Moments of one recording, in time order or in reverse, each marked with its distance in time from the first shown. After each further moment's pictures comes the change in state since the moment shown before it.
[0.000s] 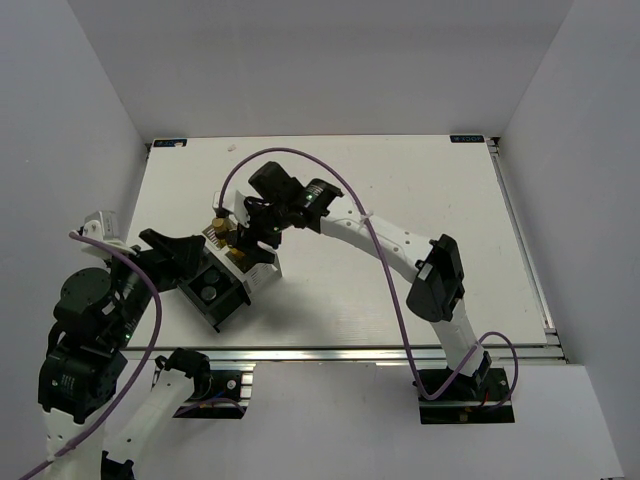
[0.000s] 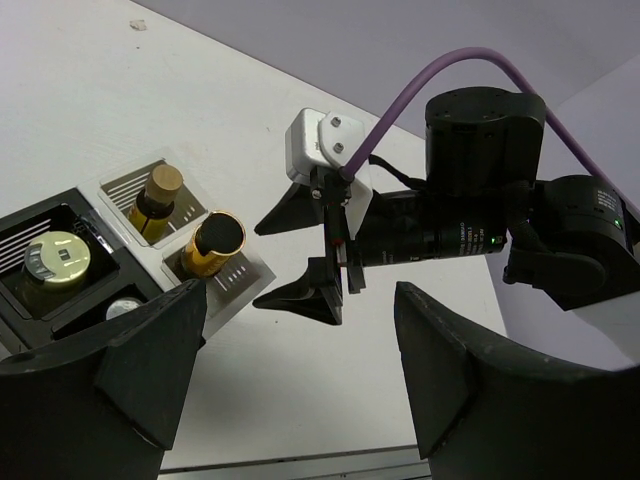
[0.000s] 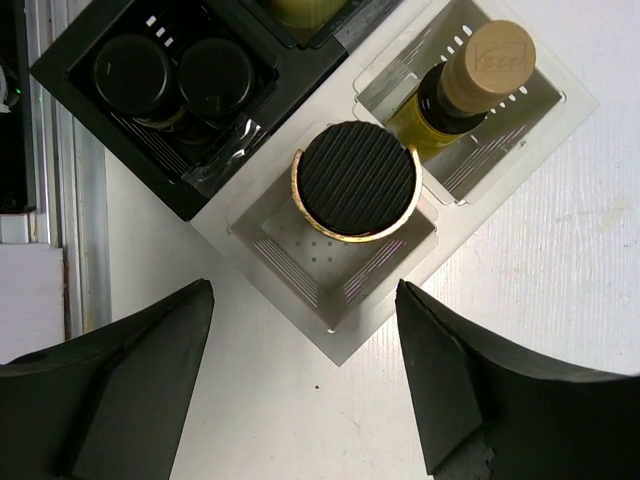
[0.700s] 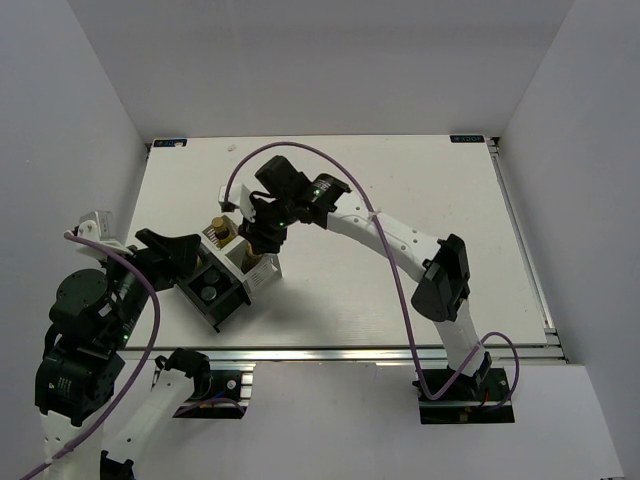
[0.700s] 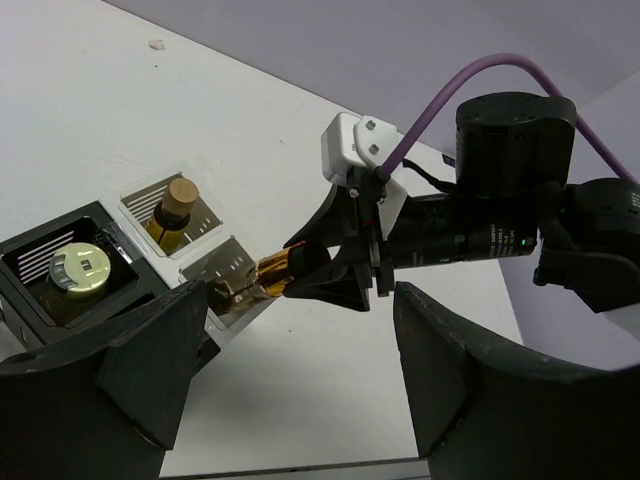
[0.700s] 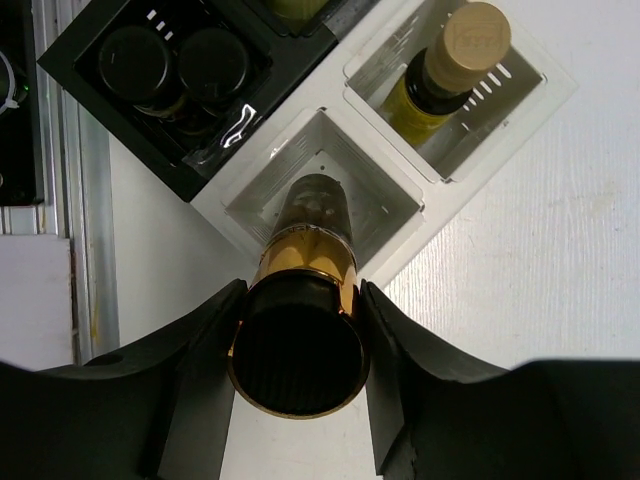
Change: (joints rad) left arm 0.000 0.003 0.021 -0.004 -0.029 0.035; right arm -0.027 -0.034 -0.002 -0.029 -0.016 0.008
